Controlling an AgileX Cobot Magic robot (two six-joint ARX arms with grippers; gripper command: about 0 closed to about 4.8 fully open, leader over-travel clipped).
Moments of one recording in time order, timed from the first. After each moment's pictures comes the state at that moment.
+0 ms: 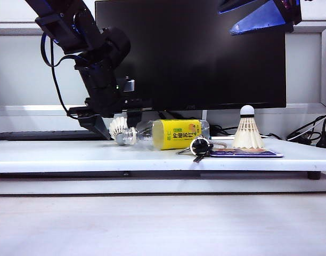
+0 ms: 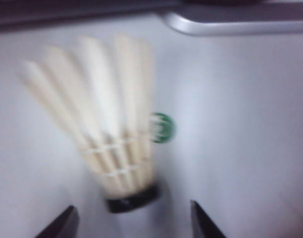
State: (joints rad) left arm -0.47 2.02 1.51 -0.26 -0.22 -0.29; right arm 0.26 1.14 0.96 -0.33 -0.78 -0.15
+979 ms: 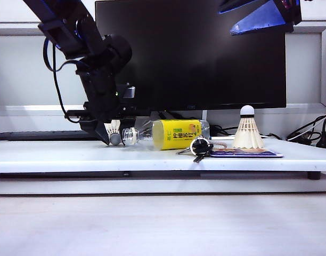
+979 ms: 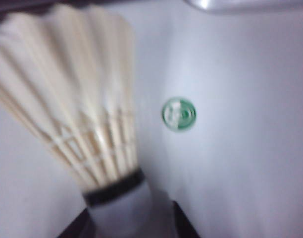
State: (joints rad) left arm -0.47 2.04 1.52 -0.30 -0.25 -0.22; right arm 0.26 1.14 0.96 -0.33 -0.78 -0.15
